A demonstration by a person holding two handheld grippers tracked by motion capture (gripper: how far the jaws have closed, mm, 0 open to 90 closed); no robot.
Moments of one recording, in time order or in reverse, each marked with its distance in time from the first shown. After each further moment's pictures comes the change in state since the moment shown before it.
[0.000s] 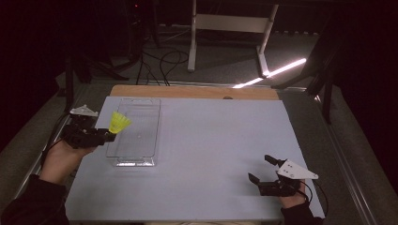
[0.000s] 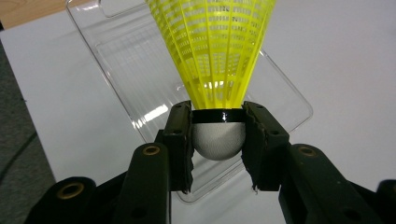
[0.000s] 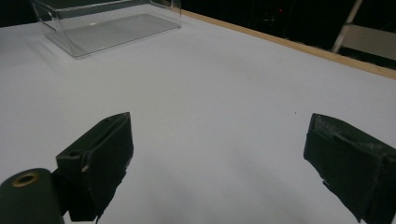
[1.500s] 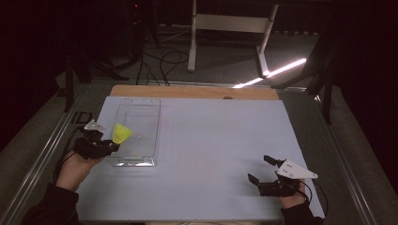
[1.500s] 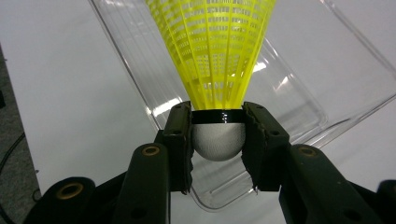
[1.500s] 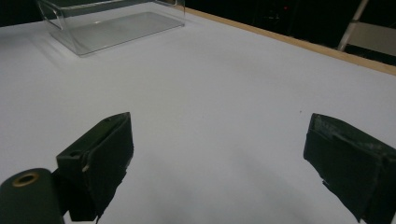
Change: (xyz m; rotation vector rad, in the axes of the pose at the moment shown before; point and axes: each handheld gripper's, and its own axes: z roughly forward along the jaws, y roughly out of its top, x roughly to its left) left arm 0.008 -0.038 0.055 0.030 0.067 -0.028; right arm 0.000 0.000 0.001 0.010 0.018 0.001
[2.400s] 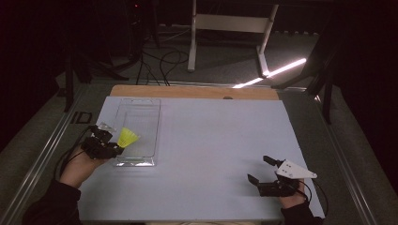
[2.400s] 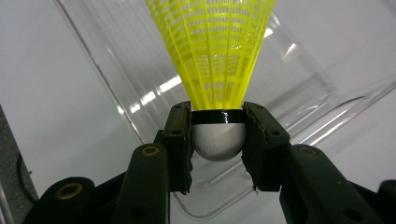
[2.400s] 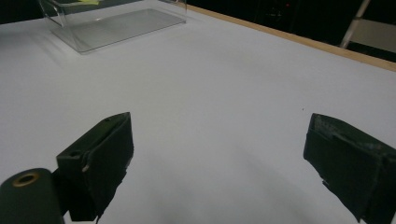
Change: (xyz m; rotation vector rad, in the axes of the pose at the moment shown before) left arm -0.012 0.010 0.011 0.118 0.000 0.077; right arm 0.000 -0.001 0.001 0.009 0.006 0.003
